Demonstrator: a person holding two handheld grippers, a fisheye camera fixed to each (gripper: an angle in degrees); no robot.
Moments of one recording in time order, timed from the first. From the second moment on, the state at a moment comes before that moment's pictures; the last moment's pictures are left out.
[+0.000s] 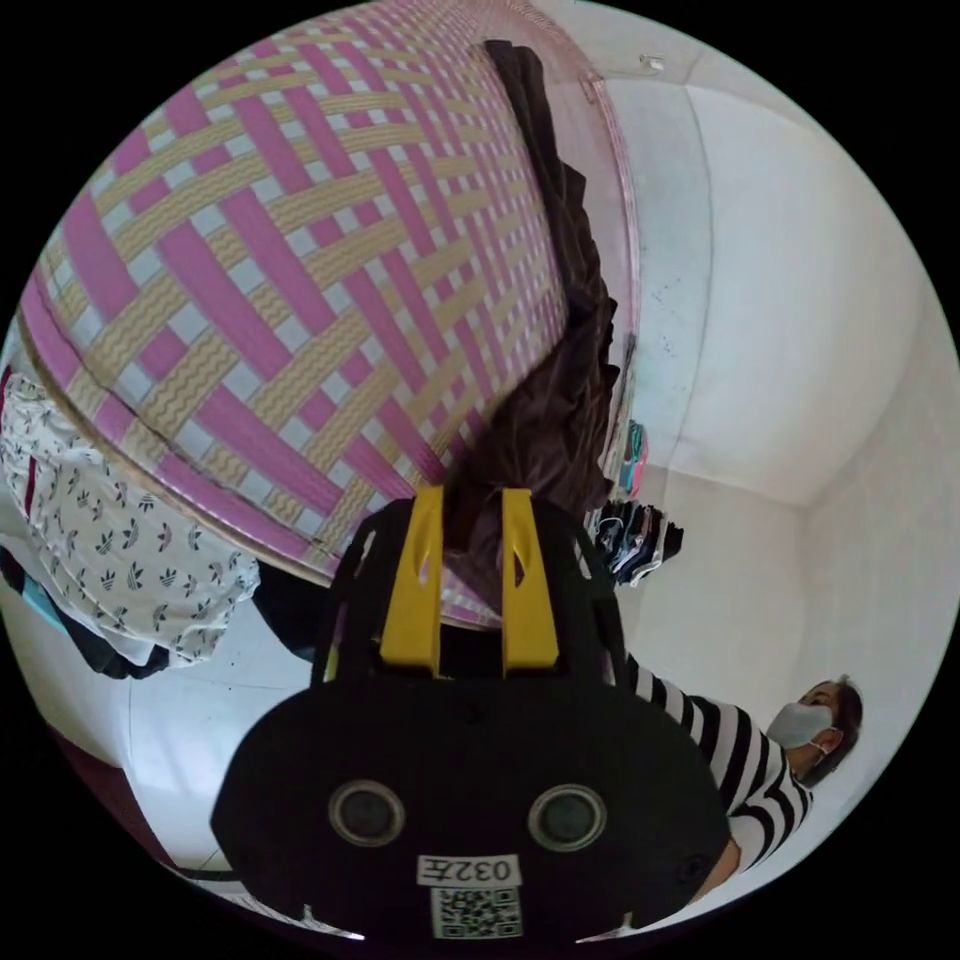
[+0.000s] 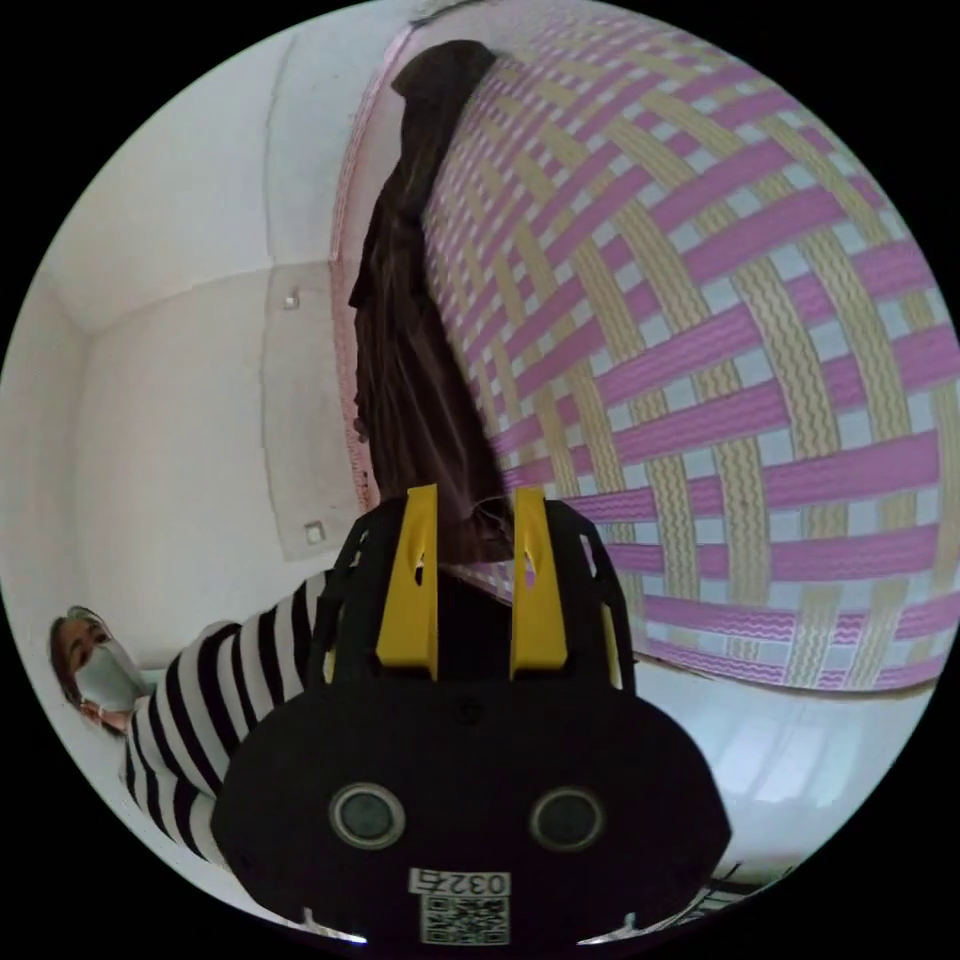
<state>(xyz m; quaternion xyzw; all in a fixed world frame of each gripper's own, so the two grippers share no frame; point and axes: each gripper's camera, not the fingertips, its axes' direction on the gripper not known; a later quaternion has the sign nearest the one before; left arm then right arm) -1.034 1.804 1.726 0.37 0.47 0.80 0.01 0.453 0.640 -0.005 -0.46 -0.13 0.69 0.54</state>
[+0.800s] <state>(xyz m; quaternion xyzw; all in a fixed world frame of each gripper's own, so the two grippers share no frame) -0.944 1.767 1.717 0.32 0.45 0.83 -0.02 0.379 0.684 -0.066 -0.38 -0.20 0.77 0.46</state>
